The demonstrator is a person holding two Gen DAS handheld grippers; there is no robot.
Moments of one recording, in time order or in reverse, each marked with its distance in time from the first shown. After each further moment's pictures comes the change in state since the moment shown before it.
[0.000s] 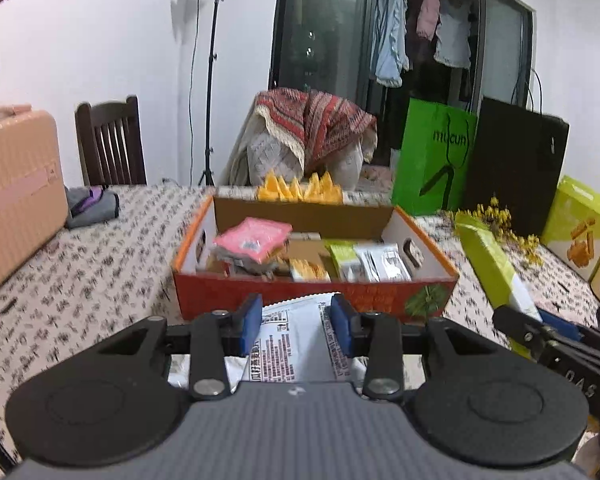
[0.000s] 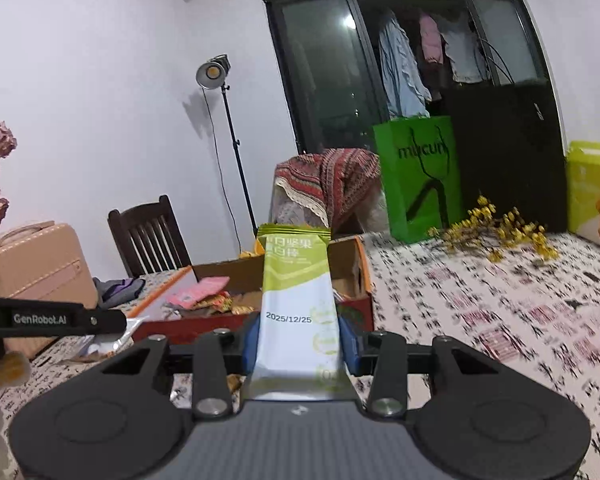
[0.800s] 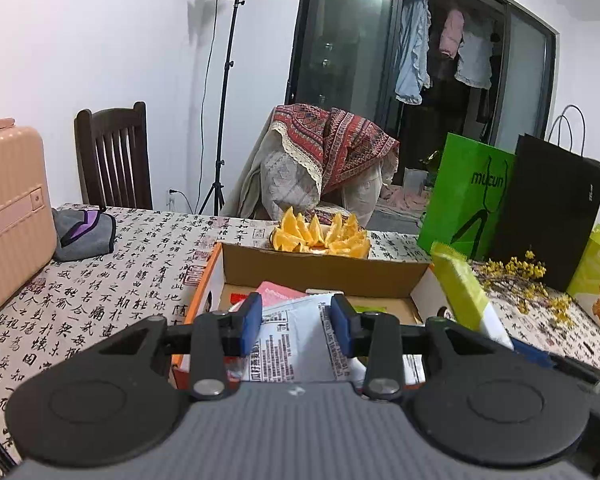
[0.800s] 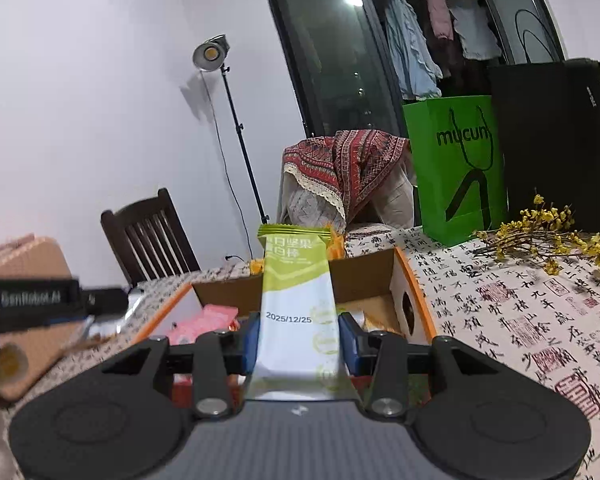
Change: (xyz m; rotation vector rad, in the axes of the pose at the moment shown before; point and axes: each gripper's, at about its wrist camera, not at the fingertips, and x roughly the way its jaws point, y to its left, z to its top) left arm 0.079 0.025 0.067 -0.065 -0.016 0.017; right arm 0.112 0.018 0.050 0.045 0.071 0.032
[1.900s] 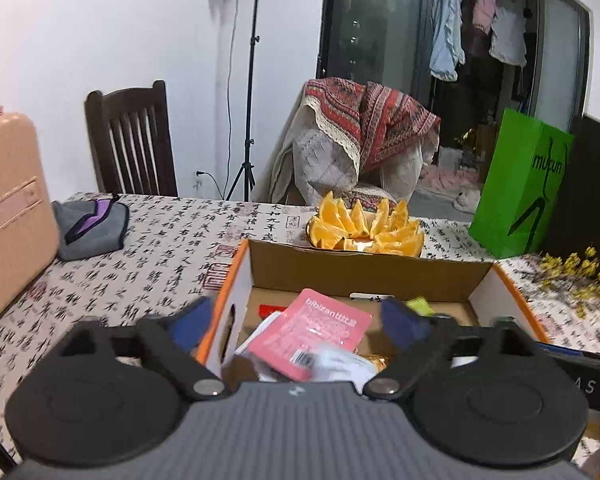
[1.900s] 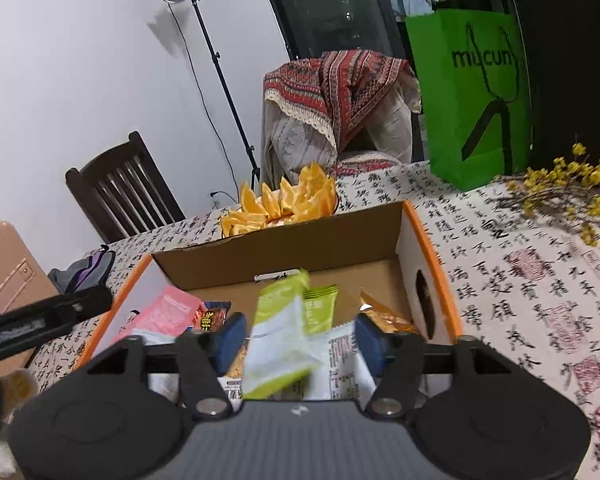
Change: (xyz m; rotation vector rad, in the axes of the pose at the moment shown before) left arm 0.069 0.016 0.014 -0.012 0.069 0.106; right arm 0.099 -0.018 0.029 0.043 0.247 -0.029
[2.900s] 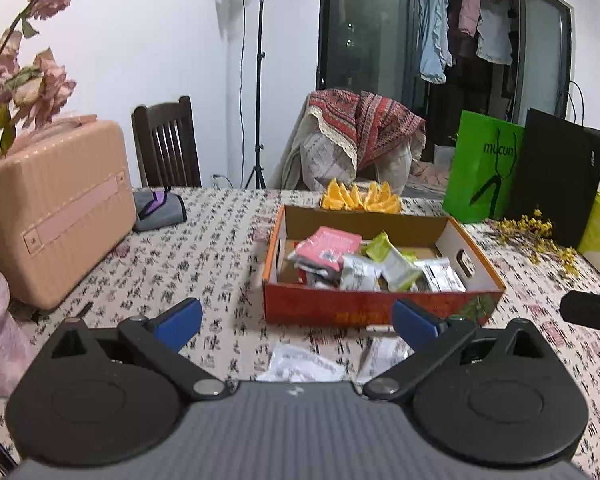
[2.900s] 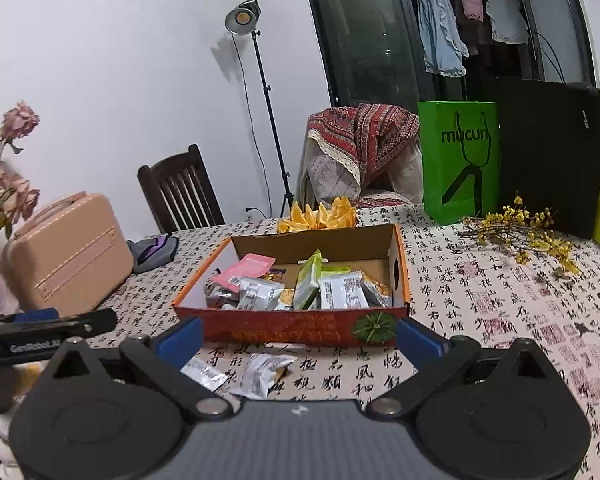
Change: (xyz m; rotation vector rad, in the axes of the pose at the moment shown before) left arm -0.188 0.026 -0.066 0.050 -0.006 0.009; right arm -0.221 0.025 -0.069 -0.135 -0.088 0.056
